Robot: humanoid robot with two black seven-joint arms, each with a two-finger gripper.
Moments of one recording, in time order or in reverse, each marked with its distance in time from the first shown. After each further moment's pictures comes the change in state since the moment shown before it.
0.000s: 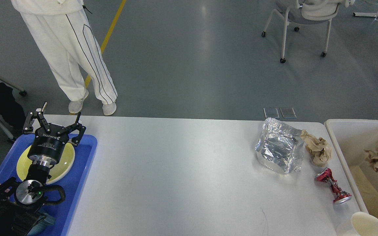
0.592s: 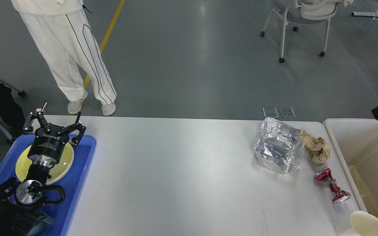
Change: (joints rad) left arm 0.000 0.000 0.000 0.000 0.000 0.000 0.000; right arm 0.314 0.094 -0.057 0.002 -0.011 0.178 -0.017
